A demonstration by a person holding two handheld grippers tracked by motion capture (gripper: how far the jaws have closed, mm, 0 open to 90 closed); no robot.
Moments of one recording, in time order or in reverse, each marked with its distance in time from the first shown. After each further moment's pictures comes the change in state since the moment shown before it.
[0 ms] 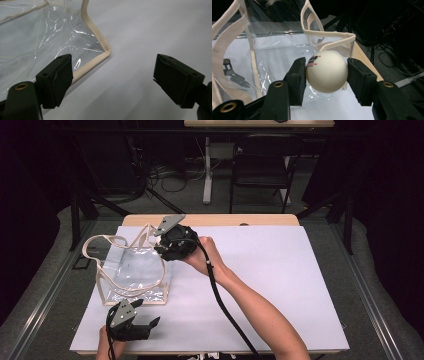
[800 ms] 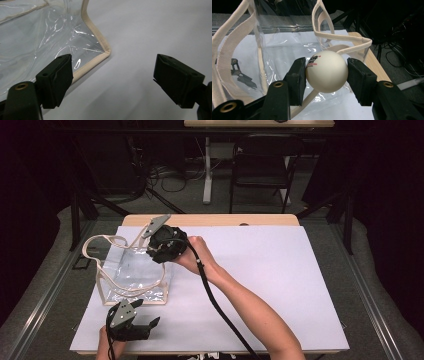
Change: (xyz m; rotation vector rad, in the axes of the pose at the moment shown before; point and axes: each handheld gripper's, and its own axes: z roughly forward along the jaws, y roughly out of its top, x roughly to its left) left arm 0.000 0.000 0.000 0.000 0.000 0.001; right arm 0.010 0.014 0.017 0.052 0.052 -0.030
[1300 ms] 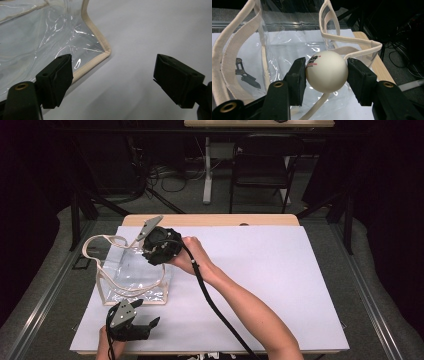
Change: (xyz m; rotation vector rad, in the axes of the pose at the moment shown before) left arm 0.000 0.000 0.000 -0.001 0.000 -0.002; right arm 0.007 0.008 0.008 0.030 0.022 -0.025
